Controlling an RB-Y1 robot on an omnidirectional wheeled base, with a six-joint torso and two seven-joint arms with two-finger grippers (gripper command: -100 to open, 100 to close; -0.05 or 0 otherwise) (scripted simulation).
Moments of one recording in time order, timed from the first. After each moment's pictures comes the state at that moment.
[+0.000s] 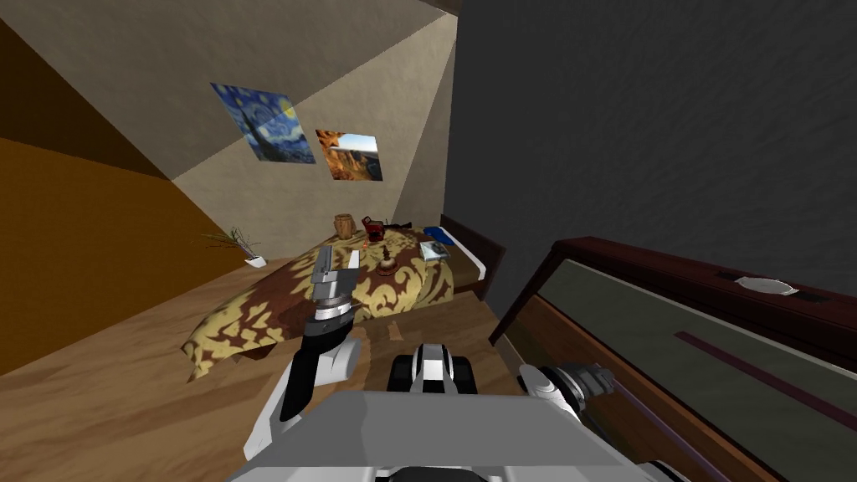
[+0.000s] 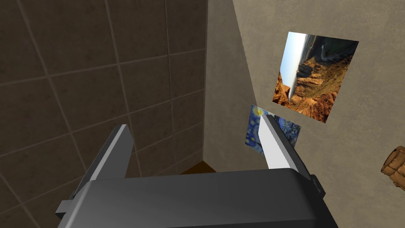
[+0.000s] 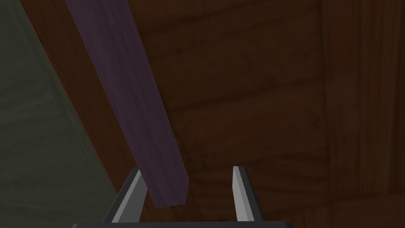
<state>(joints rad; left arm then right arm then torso) 0.46 0.04 0.01 -2.34 -0.04 -0.55 0.07 0.00 -0.33 0.14 -0.60 1.45 1.28 0.32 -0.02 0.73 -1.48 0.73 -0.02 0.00</state>
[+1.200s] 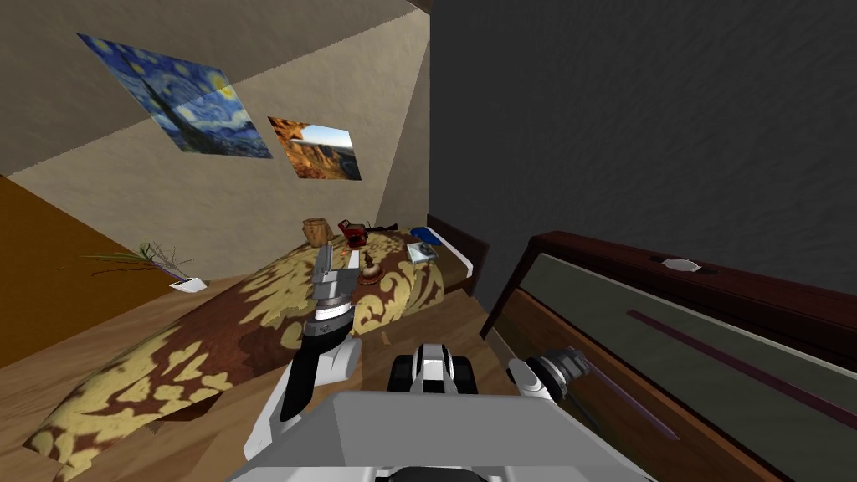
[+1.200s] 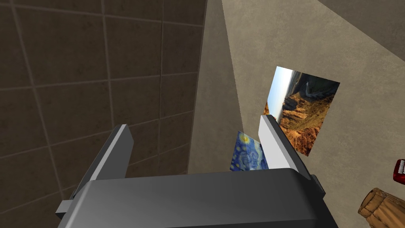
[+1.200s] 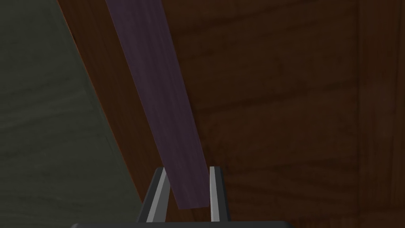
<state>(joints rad) 0.46 0.04 0.01 -2.34 -0.04 -0.55 0.07 0.06 -0.19 -0.08 -0.79 1.79 1.22 0.42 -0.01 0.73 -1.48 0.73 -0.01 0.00</state>
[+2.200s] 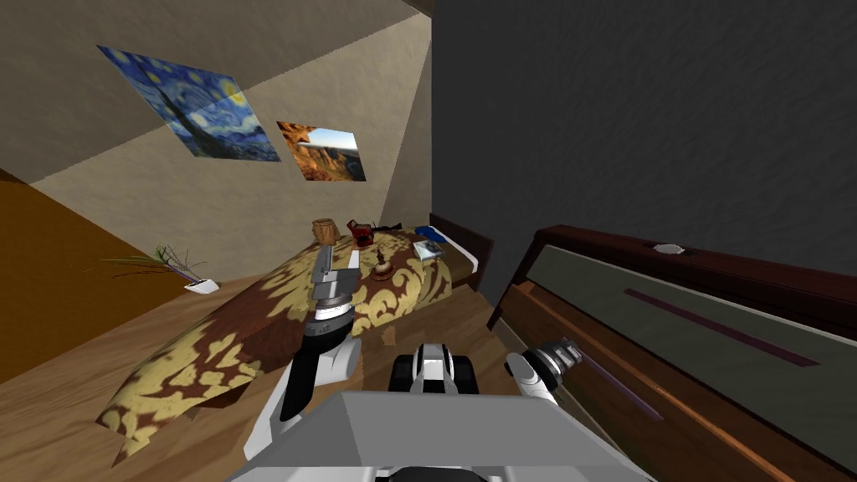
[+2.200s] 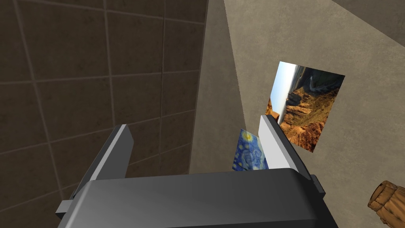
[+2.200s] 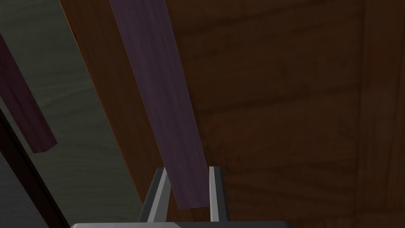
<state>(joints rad) 0.46 0.04 0.01 -2.34 -0.04 -0.55 0.07 0.04 -0.20 -0.09 -0.81 1.82 1.20 0.47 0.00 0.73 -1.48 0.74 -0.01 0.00</state>
